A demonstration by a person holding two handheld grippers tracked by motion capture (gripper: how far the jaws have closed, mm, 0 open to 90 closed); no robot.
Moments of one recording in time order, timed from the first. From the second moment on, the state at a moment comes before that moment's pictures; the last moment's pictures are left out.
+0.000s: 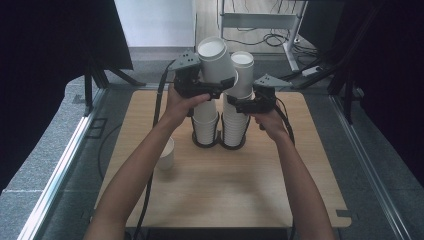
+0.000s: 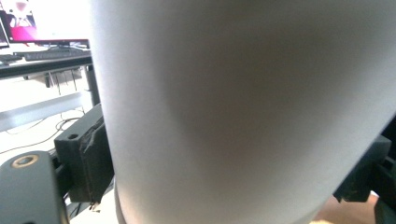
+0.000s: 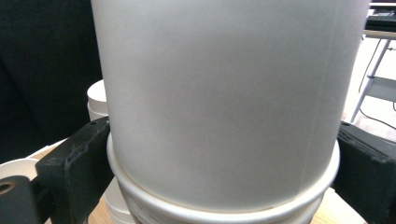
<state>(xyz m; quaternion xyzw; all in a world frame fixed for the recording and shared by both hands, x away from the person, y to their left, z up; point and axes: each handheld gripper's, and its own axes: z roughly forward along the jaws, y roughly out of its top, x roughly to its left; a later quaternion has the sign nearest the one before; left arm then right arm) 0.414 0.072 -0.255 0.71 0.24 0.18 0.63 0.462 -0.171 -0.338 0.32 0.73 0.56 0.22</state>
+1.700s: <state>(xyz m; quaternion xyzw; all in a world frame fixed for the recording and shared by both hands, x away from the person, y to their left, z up) 0.338 0.074 -0.375 0.75 0.24 0.15 0.60 0.373 -0.209 -0.408 0.33 0.71 0.58 0.24</state>
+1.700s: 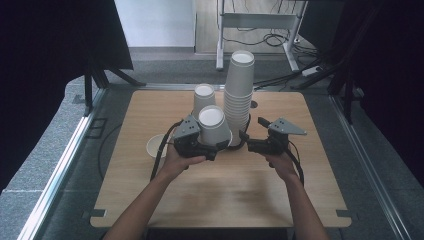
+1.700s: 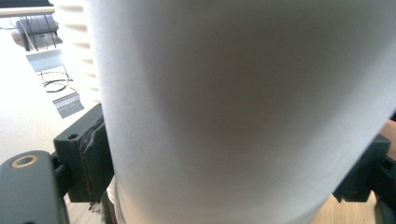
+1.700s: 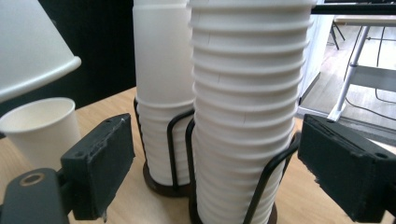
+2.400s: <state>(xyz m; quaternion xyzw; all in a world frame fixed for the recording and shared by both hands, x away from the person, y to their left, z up) 0.311 0.081 -0.424 0.77 0.26 0.14 0.57 0.345 -0.214 -0.446 0.33 0.71 0.59 0.22</state>
